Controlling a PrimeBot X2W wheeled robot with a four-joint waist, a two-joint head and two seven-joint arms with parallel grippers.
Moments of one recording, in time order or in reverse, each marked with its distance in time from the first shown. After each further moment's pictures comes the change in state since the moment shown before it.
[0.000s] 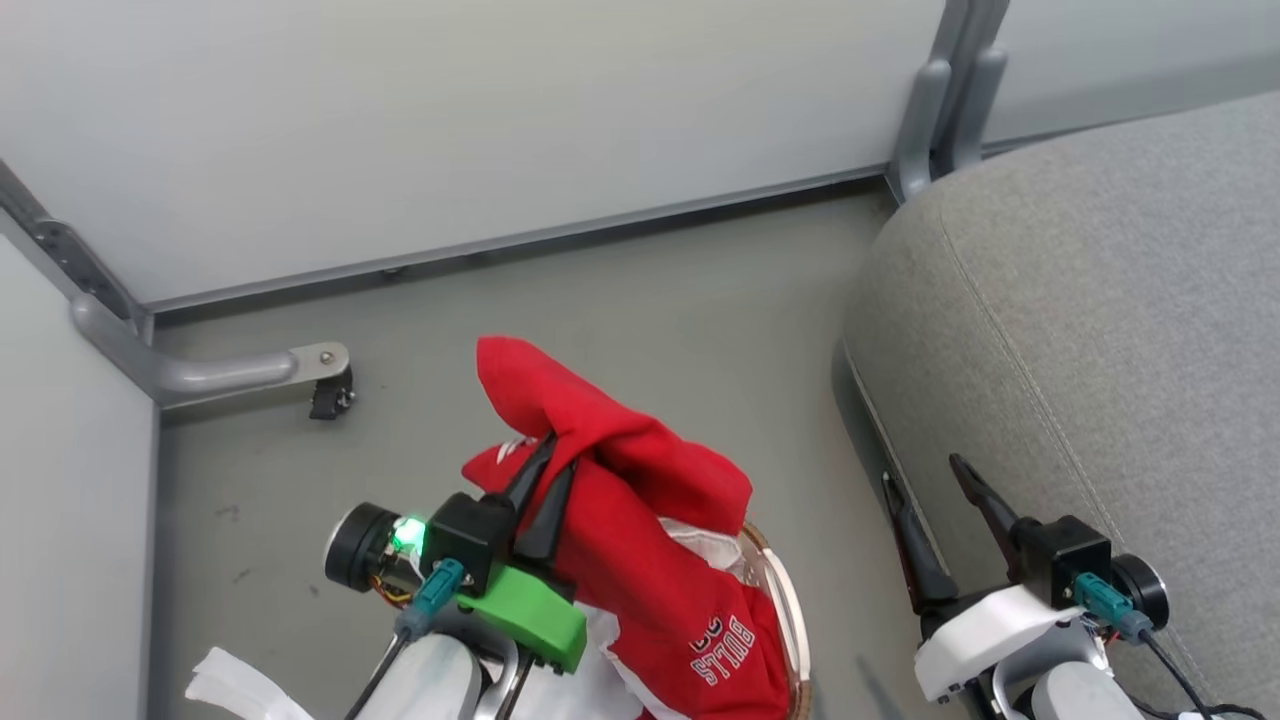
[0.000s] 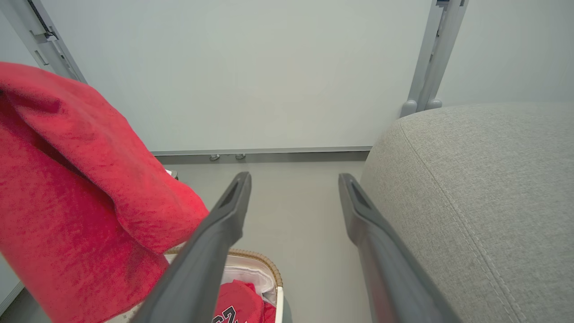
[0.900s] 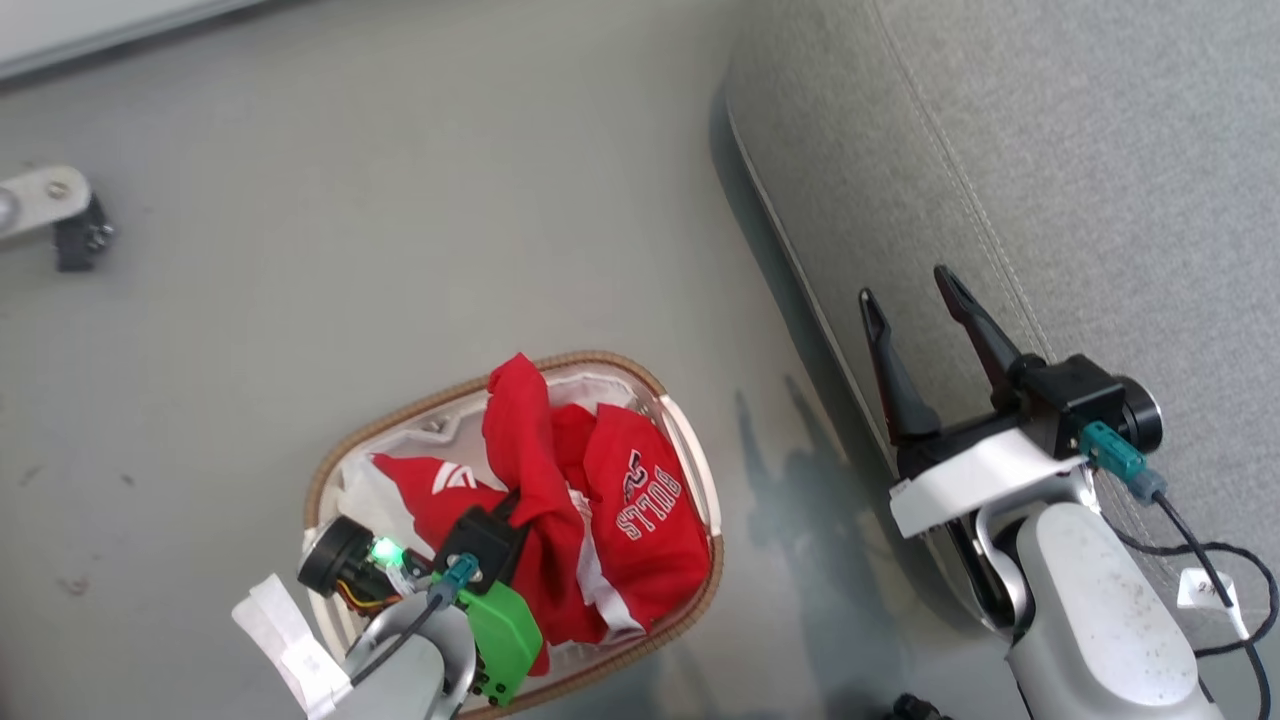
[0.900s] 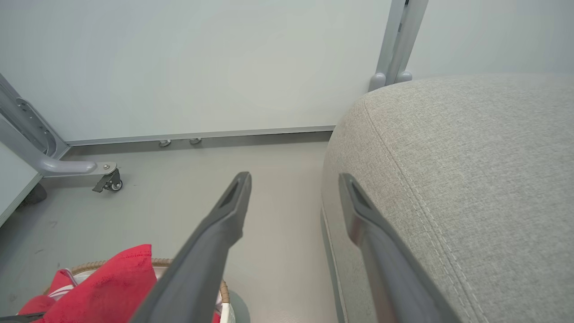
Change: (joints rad) left arm -0.197 0.094 -0.235 0.436 -0.012 0.030 0.000; right arm -0.245 0.000 0.032 -0.052 0.015 0.000 0.000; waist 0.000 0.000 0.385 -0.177
